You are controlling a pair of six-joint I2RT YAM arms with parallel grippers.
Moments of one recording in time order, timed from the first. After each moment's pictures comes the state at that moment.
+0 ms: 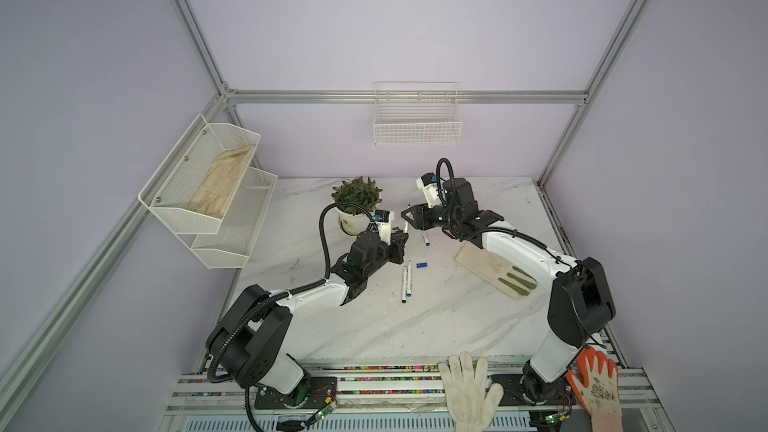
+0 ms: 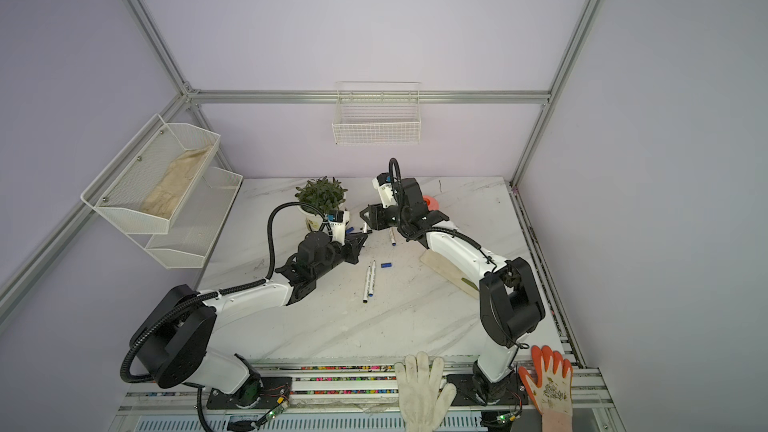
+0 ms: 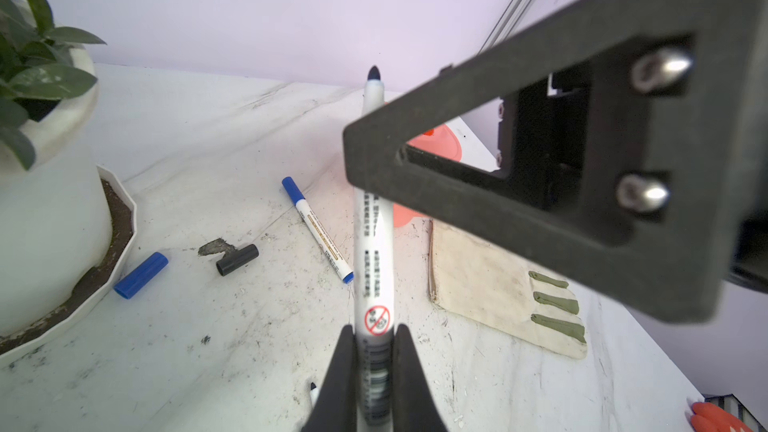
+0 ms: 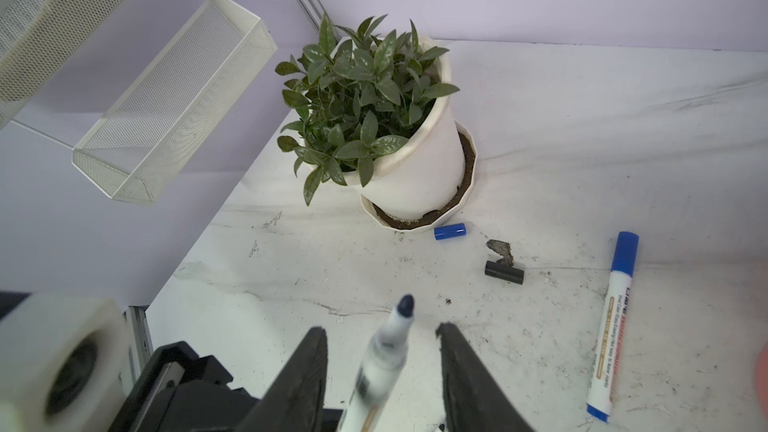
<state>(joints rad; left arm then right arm) -0.63 1.50 0.78 0.47 0.02 -0.41 0.54 1.74 1.39 -0.16 -0.40 0.32</state>
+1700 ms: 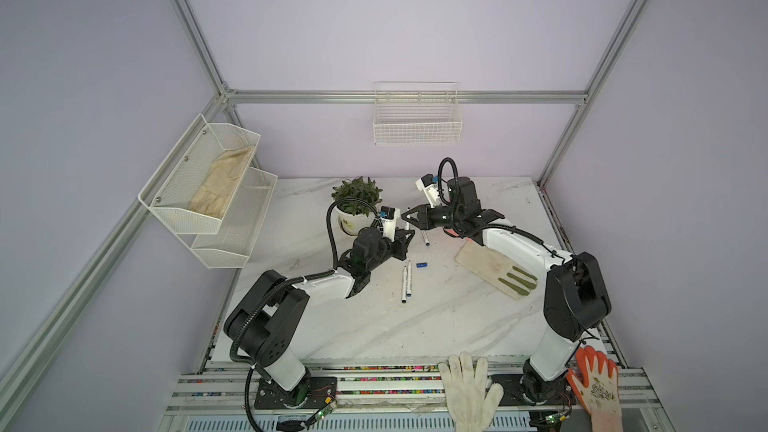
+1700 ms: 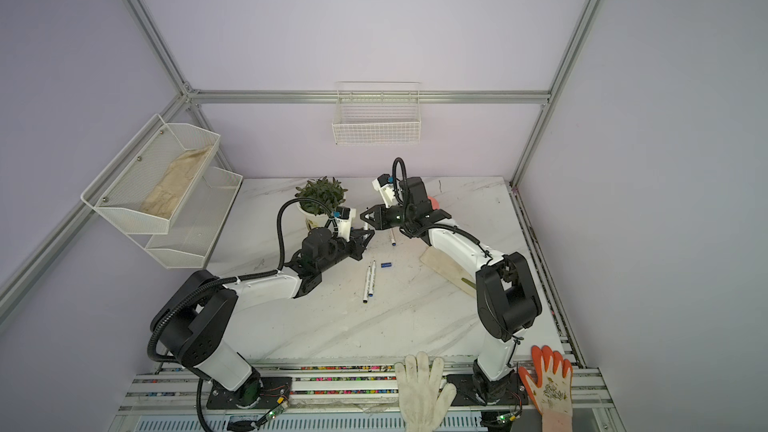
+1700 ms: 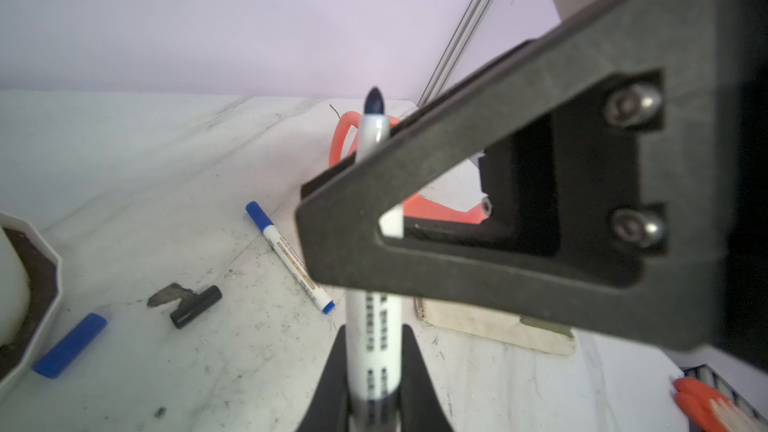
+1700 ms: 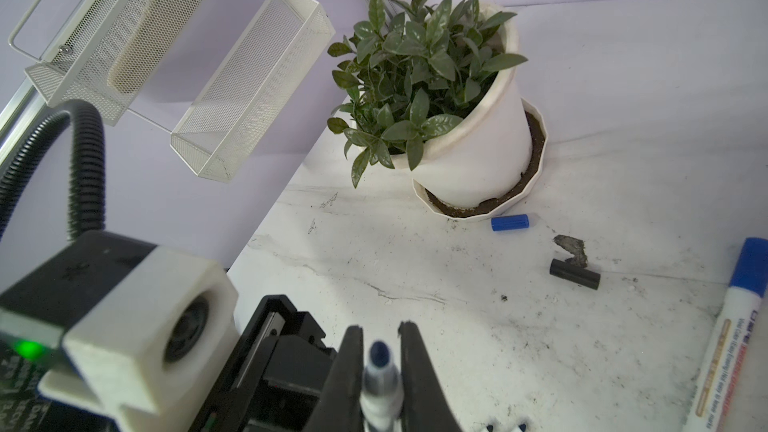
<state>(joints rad) -0.60 1.64 0.83 0.61 0.16 -0.38 0.49 1.77 1.38 -0.11 -0.65 0.37</state>
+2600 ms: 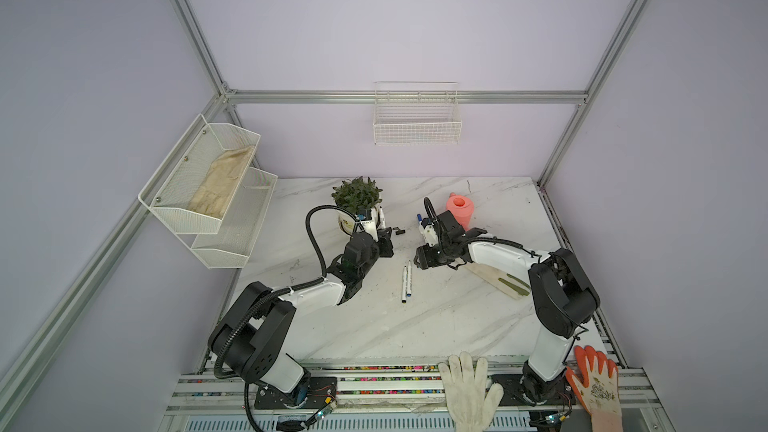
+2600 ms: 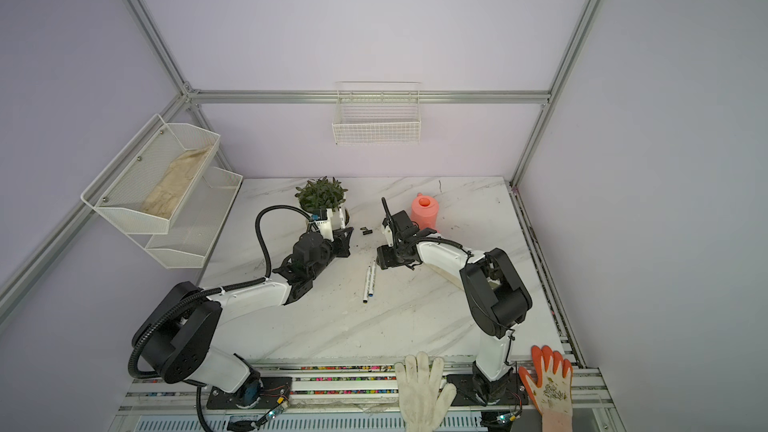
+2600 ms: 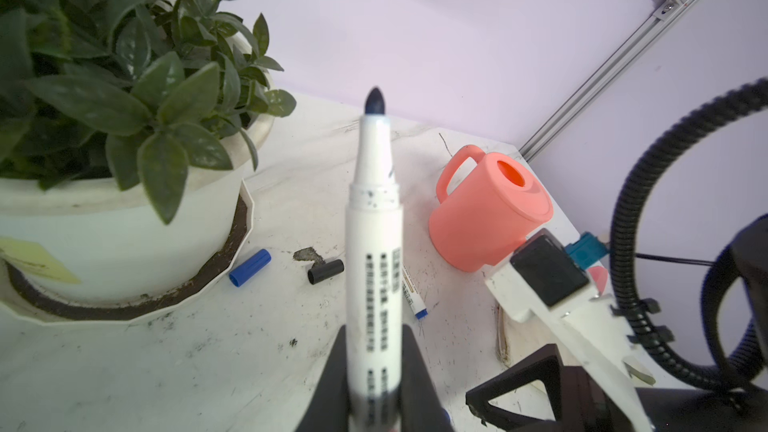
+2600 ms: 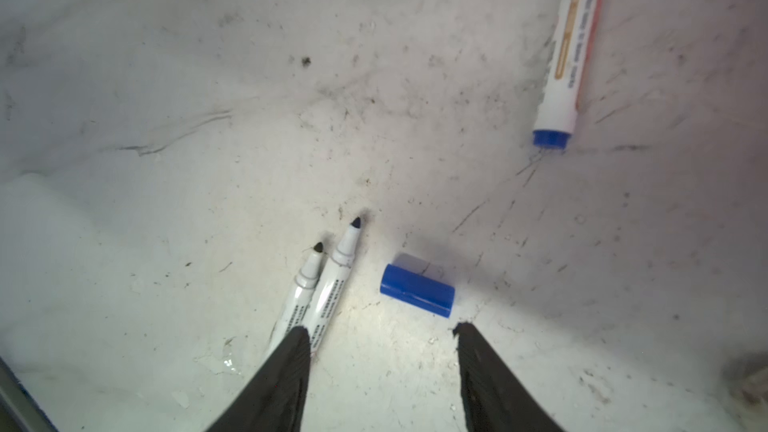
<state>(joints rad) -0.57 1.52 0.73 0.53 -0.16 -0.48 0.58 1.84 1.22 -0.44 -0.20 0.29</state>
